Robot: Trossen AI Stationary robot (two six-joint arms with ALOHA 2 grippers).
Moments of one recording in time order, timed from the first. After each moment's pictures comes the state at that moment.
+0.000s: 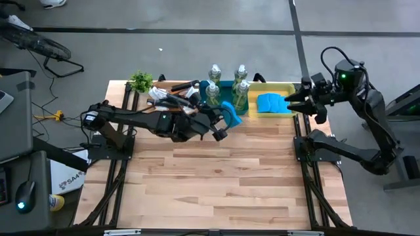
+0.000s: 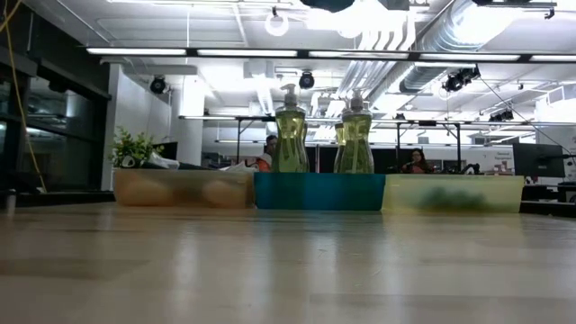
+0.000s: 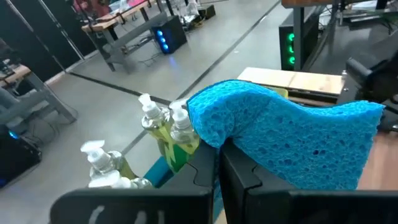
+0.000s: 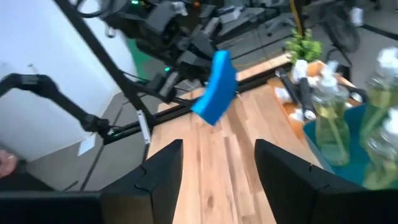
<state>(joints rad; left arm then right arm) -0.17 1.67 1.69 -0.43 -0.88 -0.07 -0.90 0.75 1.27 -0.92 -0.95 0.08</state>
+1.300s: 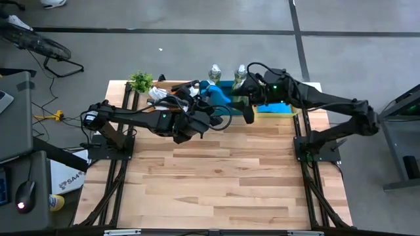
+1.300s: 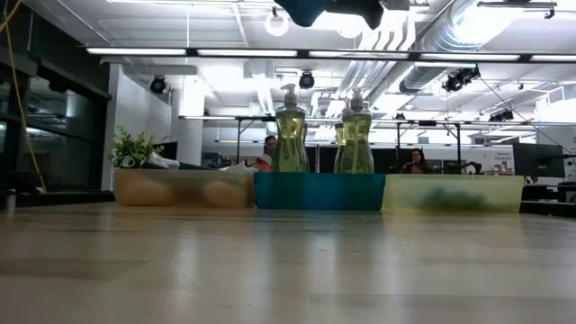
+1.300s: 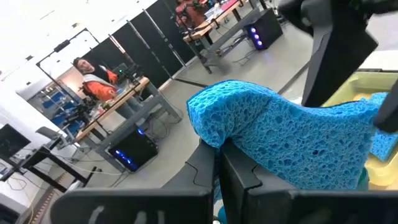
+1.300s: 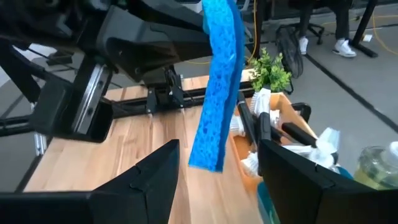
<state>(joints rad) -0.16 1.67 1.69 -0.40 -1.29 0.15 -0.28 1.26 1.27 -0.32 -0.17 0.05</state>
